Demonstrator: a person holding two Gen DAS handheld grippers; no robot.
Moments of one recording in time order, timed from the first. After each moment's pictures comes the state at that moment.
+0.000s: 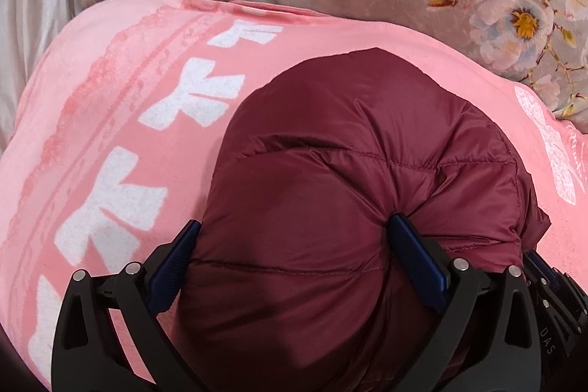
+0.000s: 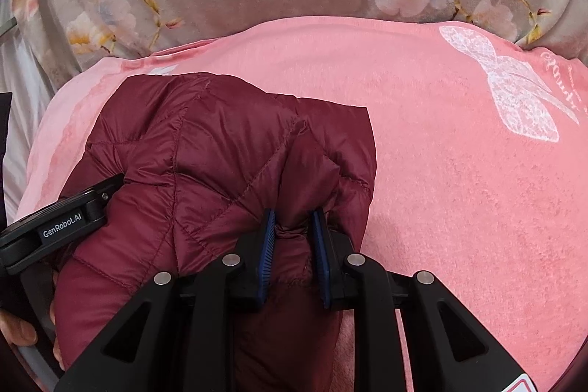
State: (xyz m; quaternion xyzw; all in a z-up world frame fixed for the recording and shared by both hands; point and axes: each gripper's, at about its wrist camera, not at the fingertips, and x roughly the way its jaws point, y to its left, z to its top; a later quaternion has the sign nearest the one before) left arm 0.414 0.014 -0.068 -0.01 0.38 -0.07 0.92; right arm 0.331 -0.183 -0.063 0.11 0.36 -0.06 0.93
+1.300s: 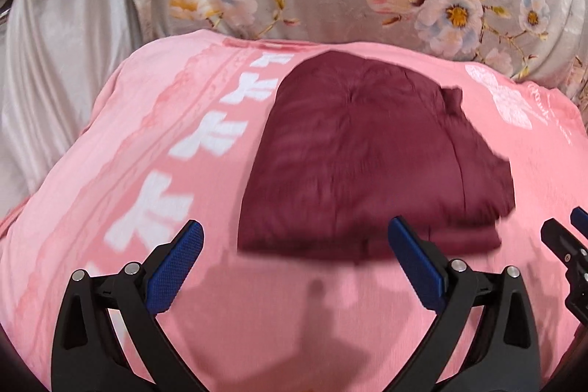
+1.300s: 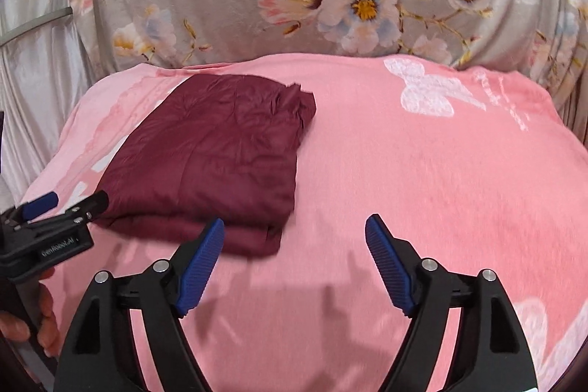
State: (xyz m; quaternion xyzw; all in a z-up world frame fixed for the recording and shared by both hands) left arm 0.187 0.051 -0.056 0.04 0.29 -0.06 0.95; right arm 0.105 -0.165 -0.044 0.08 0.29 -0.08 0.95
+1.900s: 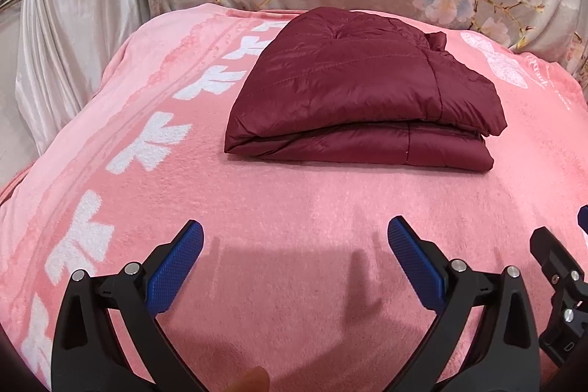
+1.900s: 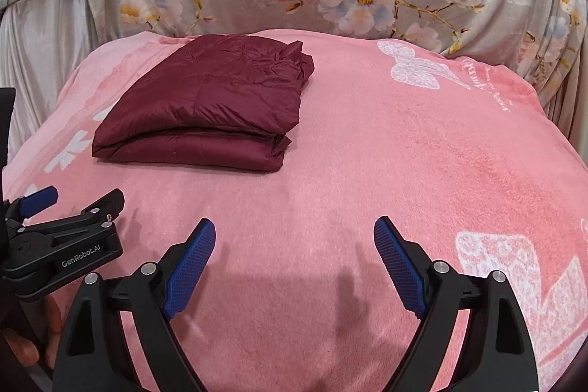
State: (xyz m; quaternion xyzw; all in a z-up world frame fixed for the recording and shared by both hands) left arm 0.138 0.041 -0.096 0.05 0.32 -0.04 0.94; right arm 0.069 -0.137 -0.070 0.03 0.31 -0.10 0.95
